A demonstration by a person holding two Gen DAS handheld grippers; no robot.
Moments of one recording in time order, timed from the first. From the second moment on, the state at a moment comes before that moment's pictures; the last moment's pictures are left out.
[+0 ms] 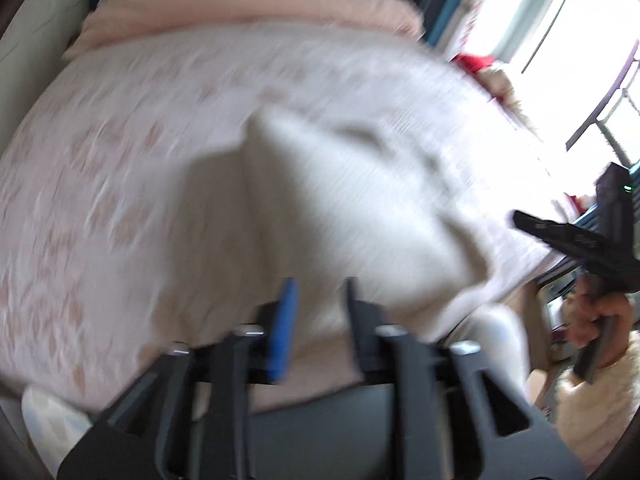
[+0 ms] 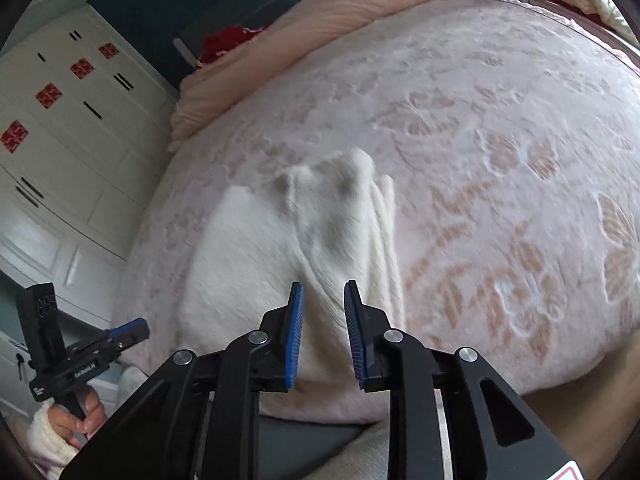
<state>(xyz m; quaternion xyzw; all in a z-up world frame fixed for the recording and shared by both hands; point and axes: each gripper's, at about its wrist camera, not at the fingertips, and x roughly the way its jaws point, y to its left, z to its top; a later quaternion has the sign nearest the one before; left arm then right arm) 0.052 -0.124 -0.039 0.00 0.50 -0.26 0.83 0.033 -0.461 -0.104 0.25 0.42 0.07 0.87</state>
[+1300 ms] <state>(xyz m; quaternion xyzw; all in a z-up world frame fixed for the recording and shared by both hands) 0.192 -0.215 -0.126 0.03 0.55 -0.22 0.81 0.223 -0.415 -0.167 0.18 0.52 0.09 0.83</state>
